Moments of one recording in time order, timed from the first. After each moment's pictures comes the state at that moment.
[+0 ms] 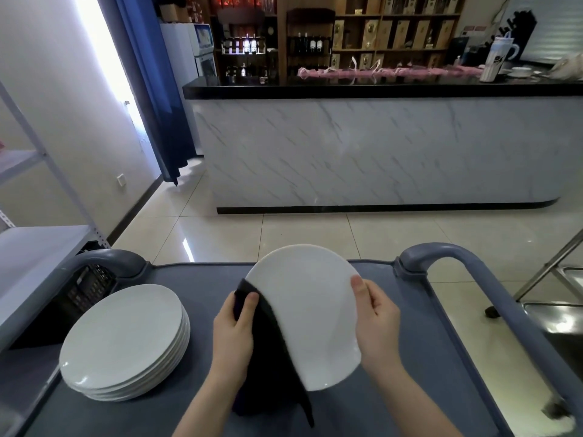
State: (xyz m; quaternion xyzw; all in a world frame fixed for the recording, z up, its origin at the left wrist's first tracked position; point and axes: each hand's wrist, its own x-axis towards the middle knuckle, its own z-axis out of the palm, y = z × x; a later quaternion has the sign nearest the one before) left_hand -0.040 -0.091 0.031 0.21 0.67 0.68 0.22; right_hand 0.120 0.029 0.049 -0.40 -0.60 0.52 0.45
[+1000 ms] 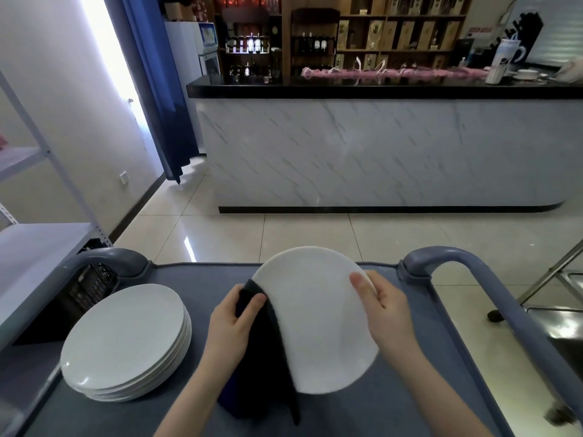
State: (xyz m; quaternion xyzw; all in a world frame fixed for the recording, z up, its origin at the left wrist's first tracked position) left_hand -0.062 -0.096 0.041 0.35 0.69 0.61 0.19; right_hand 0.125 0.049 0.072 -0.34 -0.71 0.48 0.39
